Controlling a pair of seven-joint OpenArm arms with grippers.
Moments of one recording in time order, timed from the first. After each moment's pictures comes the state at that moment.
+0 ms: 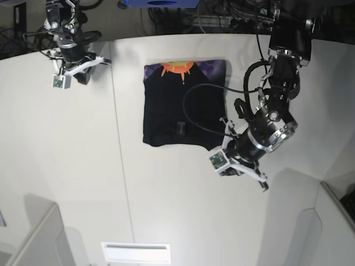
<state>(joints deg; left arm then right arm) -7.4 -18.0 10.1 109.3 11.3 -40.1 39.8 -35.8 15.5 1.3 112.0 23.1 -11.7 -27.2</state>
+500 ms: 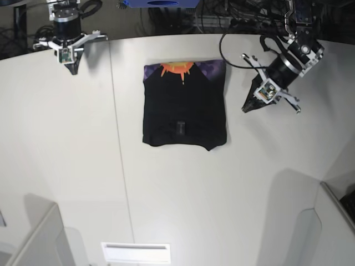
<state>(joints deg) 27.6 -17.8 -14.7 110.1 3.0 -40.2 5.6 -48.5 15.9 1.5 112.0 0.4 -8.8 -5.3</state>
